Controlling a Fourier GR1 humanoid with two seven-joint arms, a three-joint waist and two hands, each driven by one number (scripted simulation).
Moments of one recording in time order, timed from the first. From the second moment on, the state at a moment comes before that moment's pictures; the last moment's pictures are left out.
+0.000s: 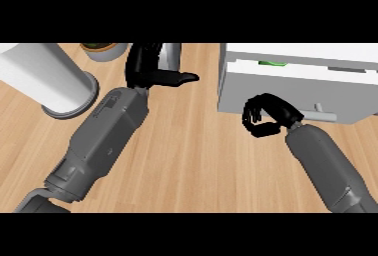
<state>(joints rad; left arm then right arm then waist) -0.97 0.12 -0.21 -0.61 0.66 0.12 -0.53 -0.64 -0.29 0.23 -0.76 0.50 0.21 -0.32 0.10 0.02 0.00</state>
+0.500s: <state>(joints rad) -0.89 0.17 -0.23 -0.69 0.66 0.06 -0.51 -0.77 -0.32 0.10 -0.58 0.43 0.22 -0.42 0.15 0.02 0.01</state>
